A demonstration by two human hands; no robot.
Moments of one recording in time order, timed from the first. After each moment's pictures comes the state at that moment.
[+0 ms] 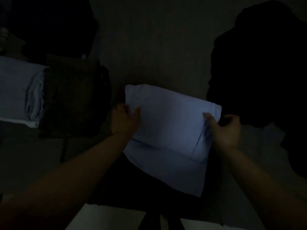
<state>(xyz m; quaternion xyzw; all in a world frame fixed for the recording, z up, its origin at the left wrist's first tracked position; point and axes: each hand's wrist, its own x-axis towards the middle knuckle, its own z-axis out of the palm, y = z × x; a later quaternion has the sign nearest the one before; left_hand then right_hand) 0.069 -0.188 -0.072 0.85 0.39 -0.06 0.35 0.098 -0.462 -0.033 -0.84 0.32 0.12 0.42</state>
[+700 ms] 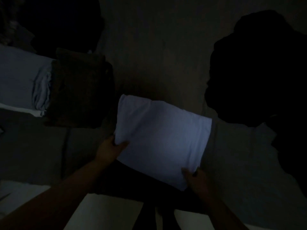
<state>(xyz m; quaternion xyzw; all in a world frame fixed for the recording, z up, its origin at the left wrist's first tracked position) -0.042 -0.174 -0.040 0.77 0.41 -0.24 0.42 -0.046 -0.457 -0.031 -0.72 0.30 0.41 0.47</state>
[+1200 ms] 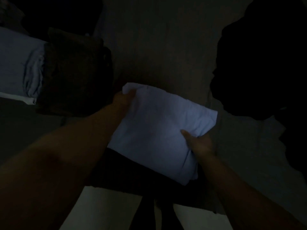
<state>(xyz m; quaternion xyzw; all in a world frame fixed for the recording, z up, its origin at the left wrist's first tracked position) 0.079 -0.178 -0.063 0.67 0.42 -0.19 0.58 0.028 -0.436 -0.064 -0.73 0.32 0.29 0.53</state>
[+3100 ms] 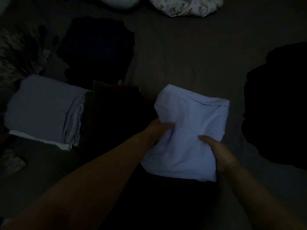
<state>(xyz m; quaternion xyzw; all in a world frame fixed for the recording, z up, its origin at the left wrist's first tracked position) 0.130 -0.132 -0.036 0.58 0.31 -0.28 0.71 0.128 -0.339 -0.047 -0.59 0.34 0.36 0.64</state>
